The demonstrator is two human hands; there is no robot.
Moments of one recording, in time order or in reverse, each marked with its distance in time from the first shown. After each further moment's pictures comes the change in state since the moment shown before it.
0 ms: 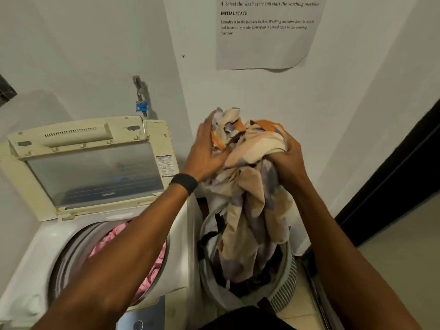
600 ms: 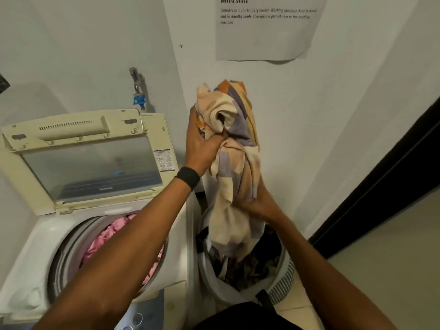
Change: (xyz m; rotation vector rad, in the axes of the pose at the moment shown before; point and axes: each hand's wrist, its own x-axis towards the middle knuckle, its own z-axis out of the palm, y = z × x) left_hand 0.005 0.009 0.003 -0.325 0.298 -0.106; right_hand -0.064 0.079 0.037 -0.226 -0.312 0.289
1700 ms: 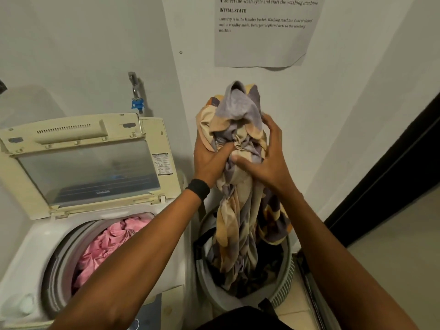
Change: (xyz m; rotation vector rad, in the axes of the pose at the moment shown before) left_hand -0.026 0.000 0.020 -0.101 0.053 -0.141; right_hand 0.026 -0.079 -0.042 0.013 0.304 -0.450
